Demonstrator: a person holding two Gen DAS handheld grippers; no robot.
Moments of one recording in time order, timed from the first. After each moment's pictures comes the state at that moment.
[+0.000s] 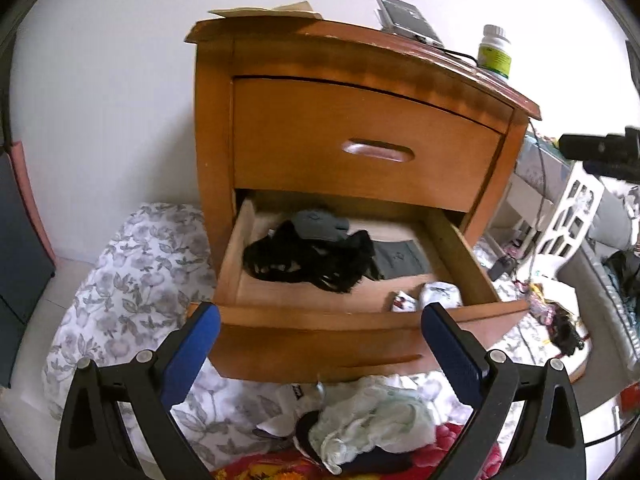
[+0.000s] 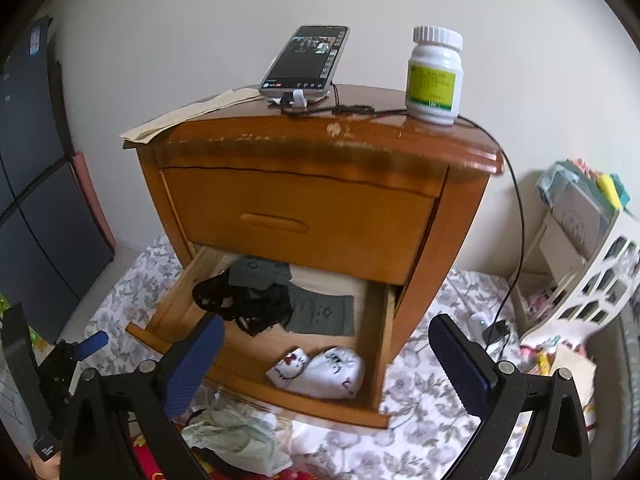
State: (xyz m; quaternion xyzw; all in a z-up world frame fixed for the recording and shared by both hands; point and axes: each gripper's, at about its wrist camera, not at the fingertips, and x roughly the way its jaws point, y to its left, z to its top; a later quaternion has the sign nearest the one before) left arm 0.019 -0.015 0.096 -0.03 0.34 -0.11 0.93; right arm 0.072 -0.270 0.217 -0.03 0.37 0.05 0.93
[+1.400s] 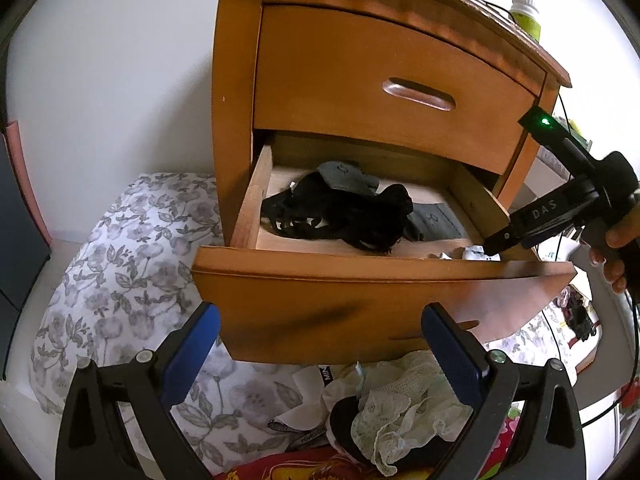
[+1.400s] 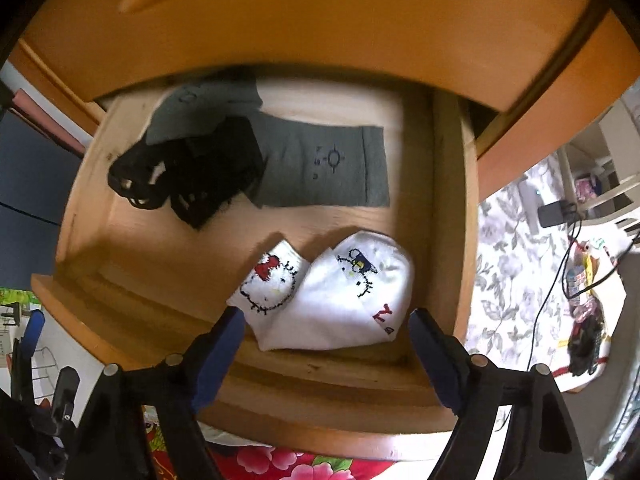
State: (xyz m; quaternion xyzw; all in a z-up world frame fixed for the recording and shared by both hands) left arm 0.037 0.008 0.026 -0.04 0.38 -0.12 0.92; right arm 0.177 -0.251 0.023 0.00 0.66 0.03 0.75
